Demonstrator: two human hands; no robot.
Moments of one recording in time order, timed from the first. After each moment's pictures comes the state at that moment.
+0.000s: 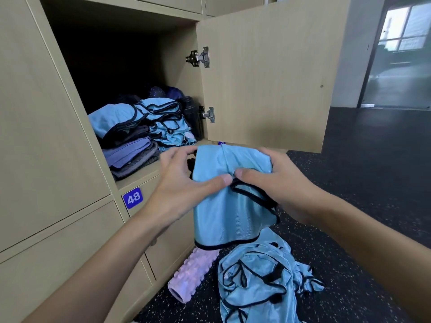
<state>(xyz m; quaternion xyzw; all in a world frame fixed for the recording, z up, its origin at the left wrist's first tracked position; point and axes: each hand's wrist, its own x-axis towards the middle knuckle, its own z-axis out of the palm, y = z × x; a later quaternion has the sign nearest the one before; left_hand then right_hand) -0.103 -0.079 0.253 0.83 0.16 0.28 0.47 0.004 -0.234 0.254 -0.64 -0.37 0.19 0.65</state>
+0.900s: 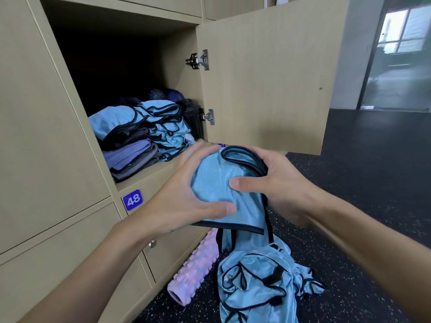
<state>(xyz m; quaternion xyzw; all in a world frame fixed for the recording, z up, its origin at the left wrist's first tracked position) -0.115 -0.074 0.255 0.89 0.00 0.21 0.41 0.002 -0.234 0.257 -0.56 -0.41 0.23 0.68</state>
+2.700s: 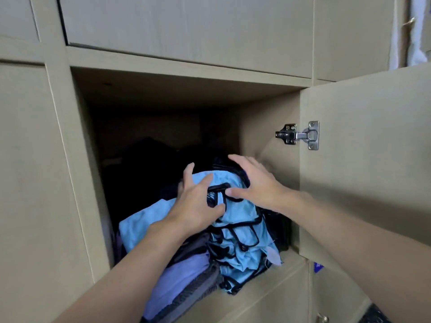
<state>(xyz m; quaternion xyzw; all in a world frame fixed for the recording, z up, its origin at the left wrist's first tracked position) 0.060 0.224 0.344 0.90 0.30 0.30 0.11 0.227 0.150 0.358 -0.71 -0.60 -0.05 0.36</state>
